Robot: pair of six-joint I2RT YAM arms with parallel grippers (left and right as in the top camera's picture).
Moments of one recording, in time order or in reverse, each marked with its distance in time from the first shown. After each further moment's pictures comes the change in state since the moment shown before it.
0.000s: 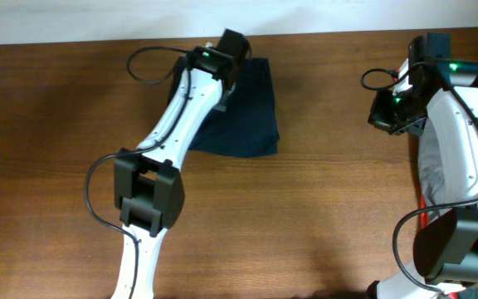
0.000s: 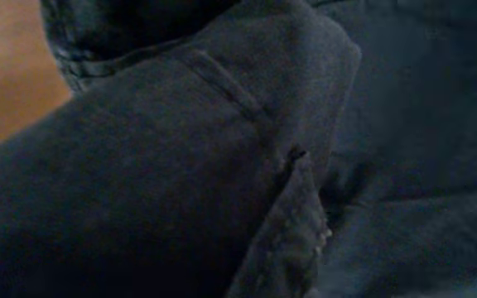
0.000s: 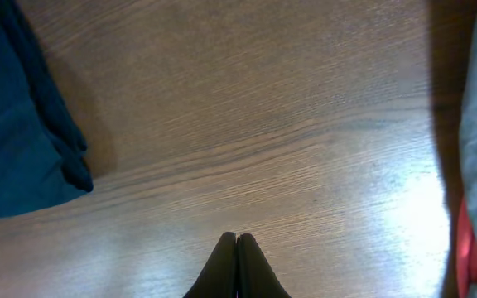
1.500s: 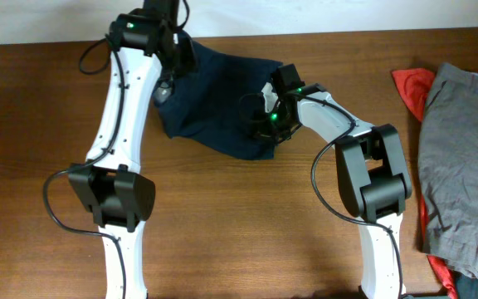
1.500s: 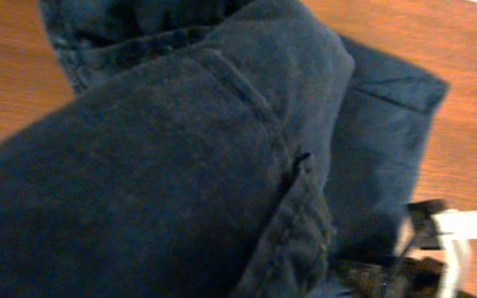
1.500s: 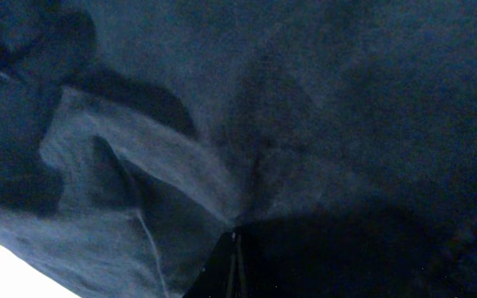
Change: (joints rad) left arm 0.215 -0.043 0.258 -0.046 0.478 -0.175; right arm 0.441 0.522 -0.027 0.597 -0.387 0.103
